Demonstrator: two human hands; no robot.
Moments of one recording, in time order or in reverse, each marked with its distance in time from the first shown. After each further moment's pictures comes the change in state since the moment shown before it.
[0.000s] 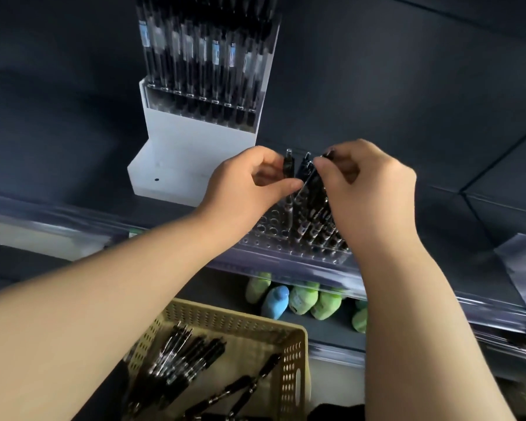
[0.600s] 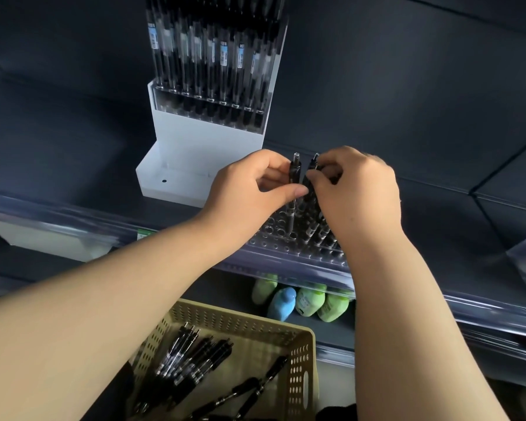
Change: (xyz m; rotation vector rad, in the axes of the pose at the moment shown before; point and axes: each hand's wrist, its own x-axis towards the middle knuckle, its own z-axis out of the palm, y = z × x) left_hand -0.005 -0.002 -0.006 0.039 -0.013 0.082; right_hand 0.008 0.003 0.023 -0.174 -0.052 -0.035
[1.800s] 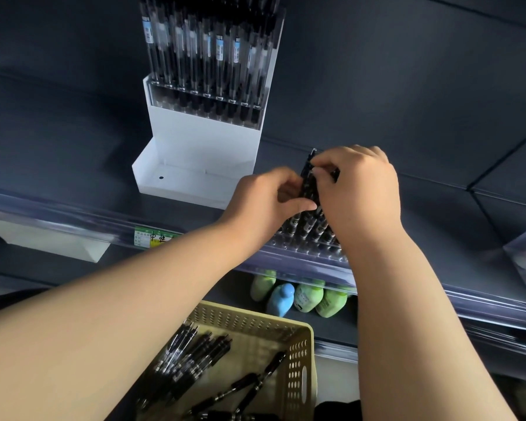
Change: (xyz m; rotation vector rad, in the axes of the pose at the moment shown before) left_hand 0.006 -0.020 0.029 0.142 -0.057 -0.049; right_hand 0.001 0.009 0.002 -0.092 0.041 -0.106
